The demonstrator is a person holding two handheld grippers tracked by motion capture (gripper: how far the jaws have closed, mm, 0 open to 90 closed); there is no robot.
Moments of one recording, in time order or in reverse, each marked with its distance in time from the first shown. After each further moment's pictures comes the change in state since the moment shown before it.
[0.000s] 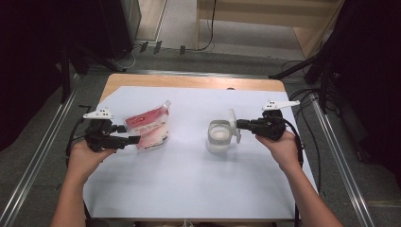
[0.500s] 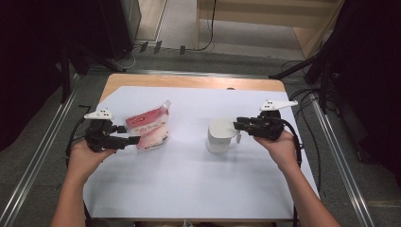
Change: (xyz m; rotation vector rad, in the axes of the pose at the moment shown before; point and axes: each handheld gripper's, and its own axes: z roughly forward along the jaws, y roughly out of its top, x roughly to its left) left arm 0.000 -0.001 0.002 0.012 0.014 -0.001; right arm 0.004 0.002 -0.002 -0.021 -0.027 -0.041
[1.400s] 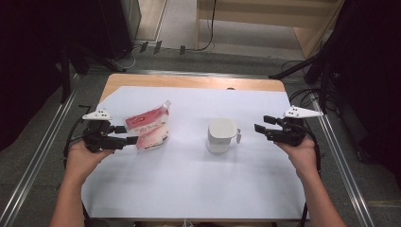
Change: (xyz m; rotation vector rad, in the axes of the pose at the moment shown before) left arm 0.003 -0.004 -0.005 -0.005 0.027 -0.013; right arm -0.030 -0.038 -0.042 -0.061 -0.200 0.016
